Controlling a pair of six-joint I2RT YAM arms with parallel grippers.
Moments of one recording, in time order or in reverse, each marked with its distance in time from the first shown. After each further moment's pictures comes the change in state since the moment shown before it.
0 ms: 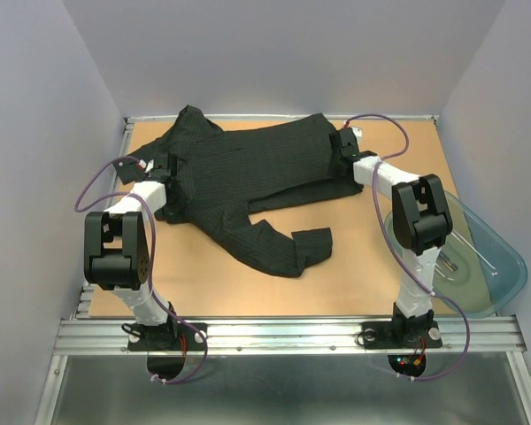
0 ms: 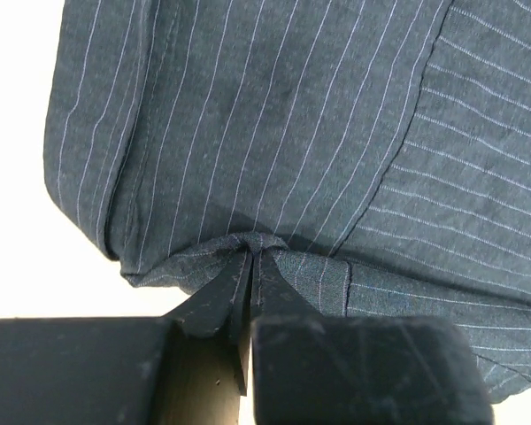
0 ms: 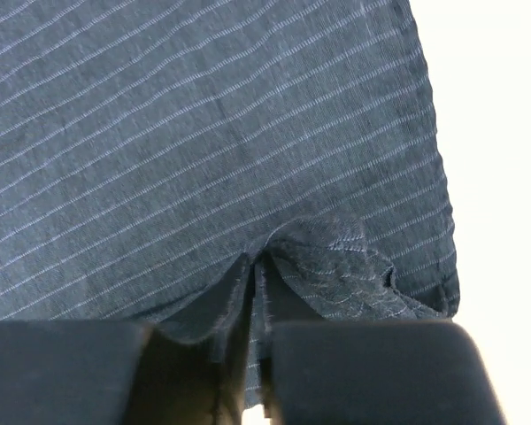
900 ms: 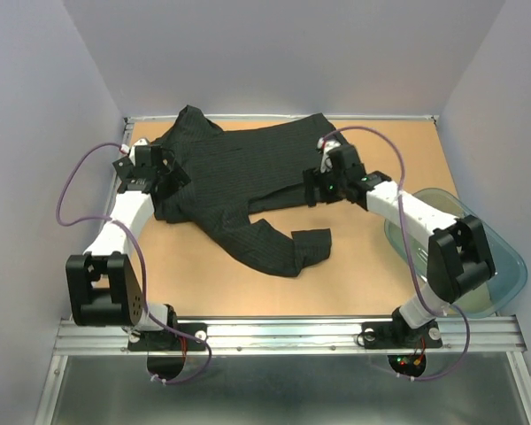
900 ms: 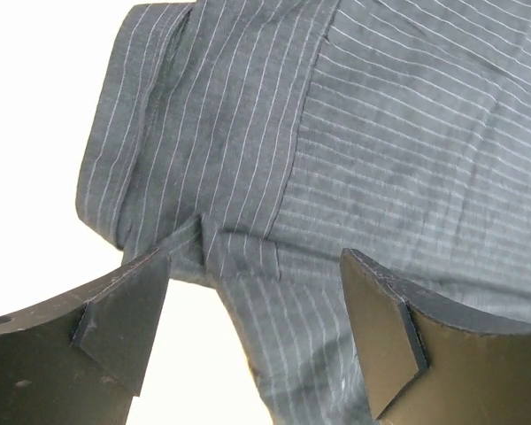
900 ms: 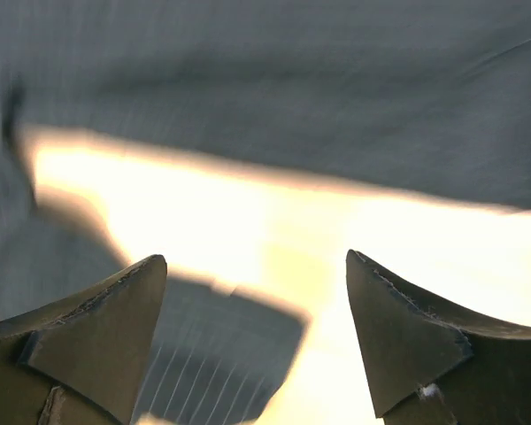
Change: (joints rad) left arm 0.015 -0.223 0.025 0.020 0.023 0.010; right arm 0.121 -0.436 -0.278 -0.063 -0.380 -0.239
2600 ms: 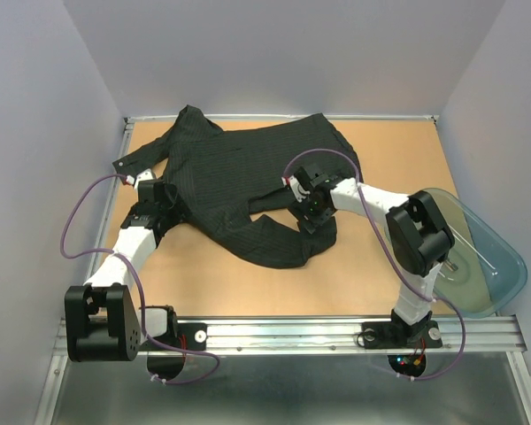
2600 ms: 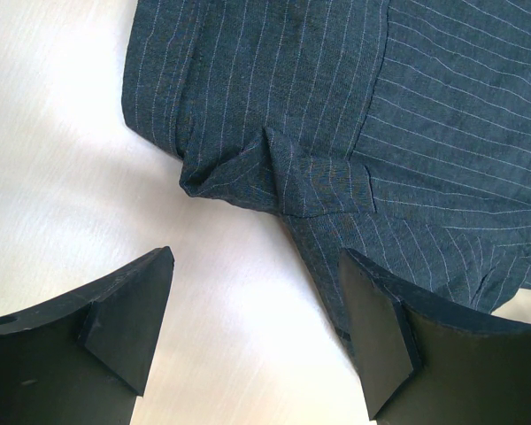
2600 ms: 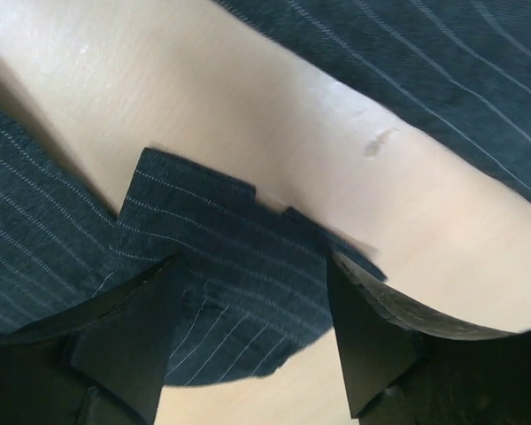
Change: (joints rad) left arm 0.000 -0.240 -0.381 0.131 -0.005 0.077; right arm 0.164 0.263 0.107 -0.286 0.159 -0.333
